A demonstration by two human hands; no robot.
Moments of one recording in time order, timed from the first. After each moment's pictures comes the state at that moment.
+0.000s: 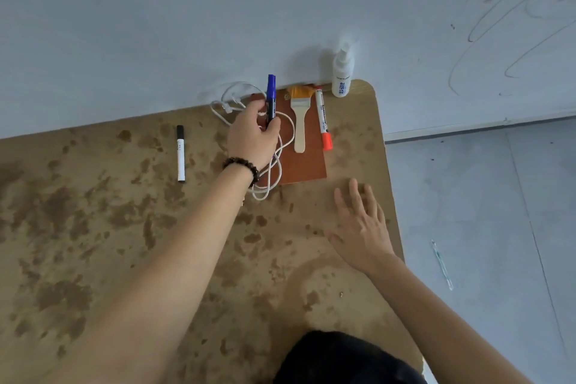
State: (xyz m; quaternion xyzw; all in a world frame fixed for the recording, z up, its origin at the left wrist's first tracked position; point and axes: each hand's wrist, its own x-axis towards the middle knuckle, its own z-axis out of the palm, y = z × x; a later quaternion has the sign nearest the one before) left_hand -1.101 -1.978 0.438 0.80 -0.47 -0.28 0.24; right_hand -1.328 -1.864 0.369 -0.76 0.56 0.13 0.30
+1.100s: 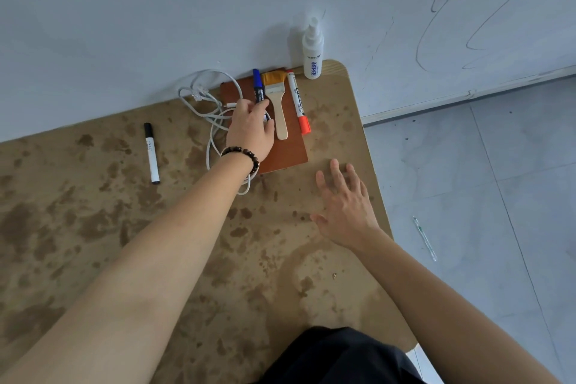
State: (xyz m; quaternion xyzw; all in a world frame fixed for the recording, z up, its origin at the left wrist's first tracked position) left_hand -1.111 -1.982 0.379 0.73 -0.64 -0.21 0.09; right_hand -1.321 -1.864 0.362 -0.77 0.57 0.13 0.25
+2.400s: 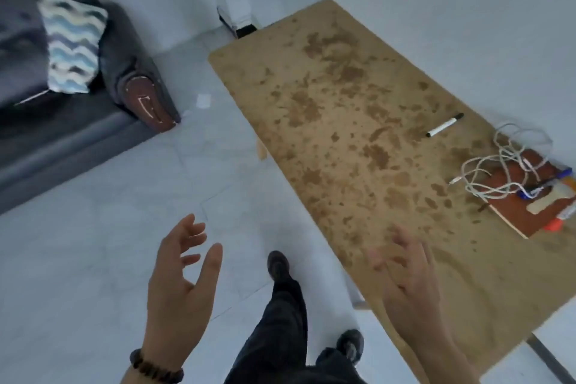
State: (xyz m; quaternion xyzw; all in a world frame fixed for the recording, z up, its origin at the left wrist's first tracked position) left_hand -1.216 -1.326 0.605 0.89 0.04 0.04 0.45; right_hand -1.286 -1.609 0.533 -0.84 0.23 -0.09 0.48
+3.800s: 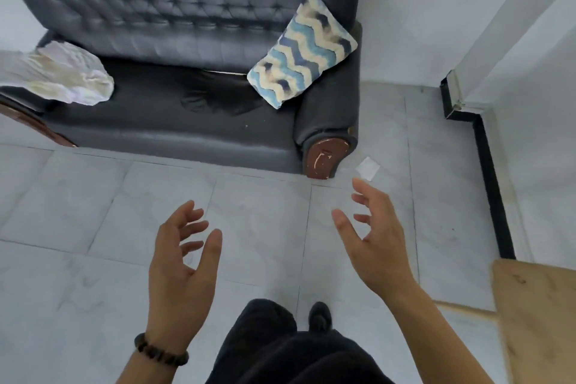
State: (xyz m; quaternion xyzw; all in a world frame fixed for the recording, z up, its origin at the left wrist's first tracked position) left_hand -0.664 -0.825 0.614 0.81 0.32 0.21 0.44; right_hand -0.513 -1.035 0.561 -0.86 -0.17 0.06 0.47
